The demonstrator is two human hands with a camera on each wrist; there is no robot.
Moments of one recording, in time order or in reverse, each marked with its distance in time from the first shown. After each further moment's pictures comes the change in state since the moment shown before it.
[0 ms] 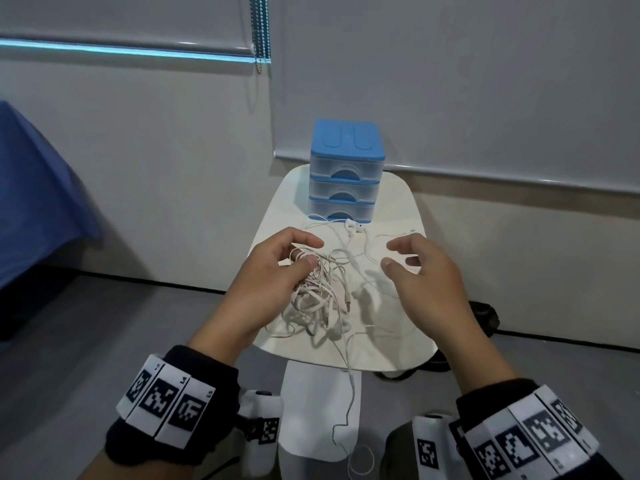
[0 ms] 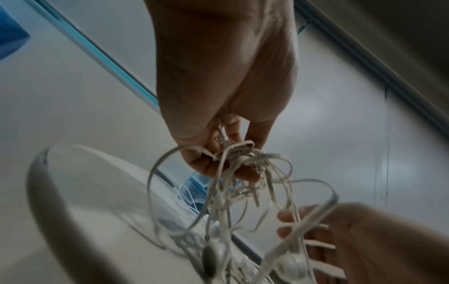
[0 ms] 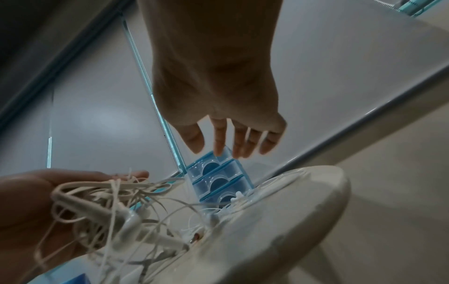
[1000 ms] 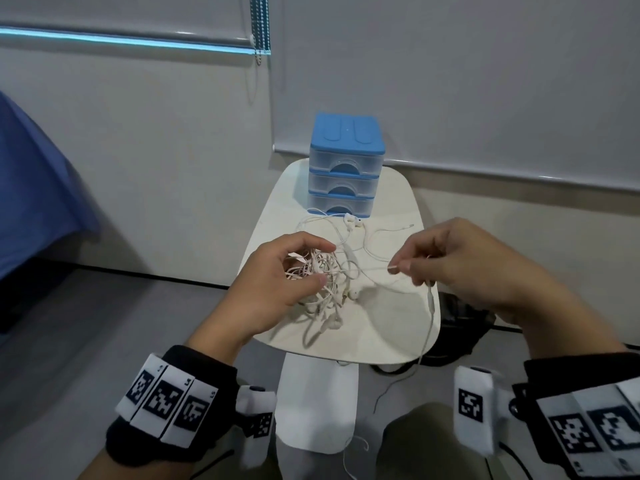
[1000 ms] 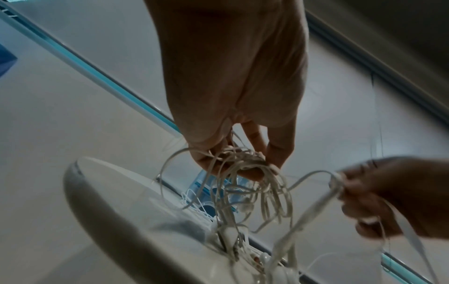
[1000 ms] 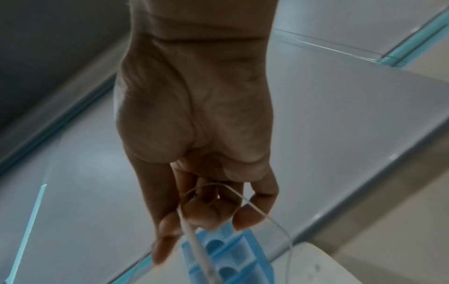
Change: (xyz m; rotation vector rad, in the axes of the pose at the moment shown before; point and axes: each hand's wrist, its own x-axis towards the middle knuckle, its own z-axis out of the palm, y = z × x) left_hand -0.010 0.001 0.000 0.139 -0.077 0.126; right_hand 0.008 -0.043 -0.066 -0.097 -0.506 -0.057
